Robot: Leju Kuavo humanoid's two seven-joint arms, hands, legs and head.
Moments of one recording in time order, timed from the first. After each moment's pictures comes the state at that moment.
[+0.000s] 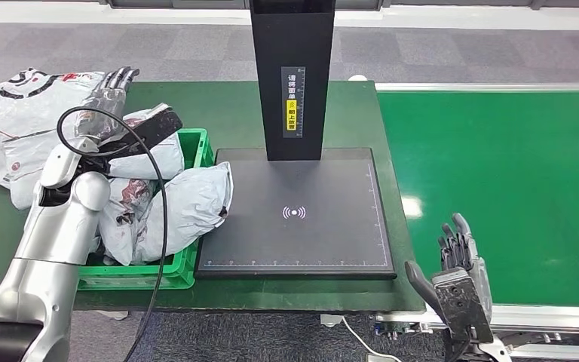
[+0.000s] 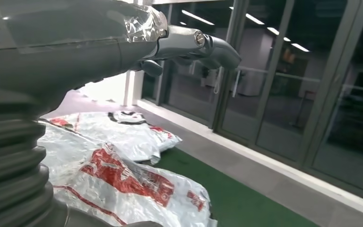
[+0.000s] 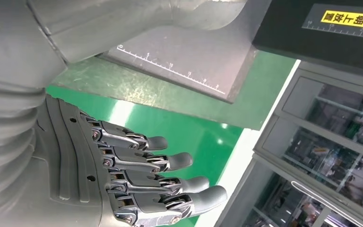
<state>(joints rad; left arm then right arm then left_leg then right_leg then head) -0.73 0.14 0.00 -1.13 -1.01 -0.09 0.05 0.29 0.17 0.03 -1.86 0.55 0.00 -0.21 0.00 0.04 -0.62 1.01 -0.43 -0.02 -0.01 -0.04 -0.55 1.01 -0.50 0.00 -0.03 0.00</state>
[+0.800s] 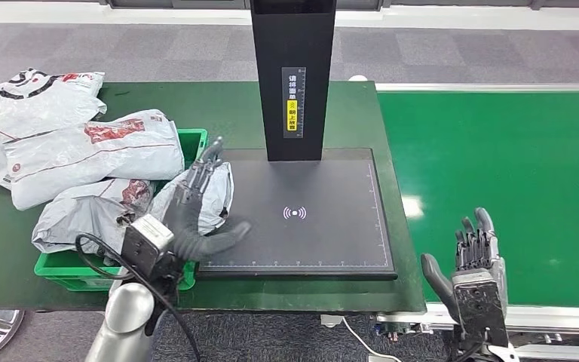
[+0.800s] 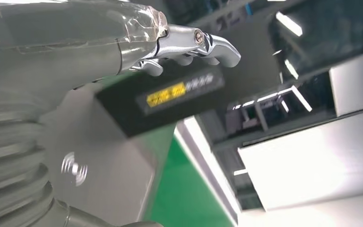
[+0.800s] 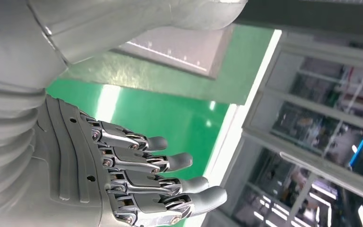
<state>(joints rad) -0.17 -0.14 -0.16 -1.64 -0.20 -0.14 -0.26 0.27 0.23 -0.01 -1.88 0.54 -0.06 -0.26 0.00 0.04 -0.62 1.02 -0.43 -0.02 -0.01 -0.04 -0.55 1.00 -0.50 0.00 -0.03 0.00</state>
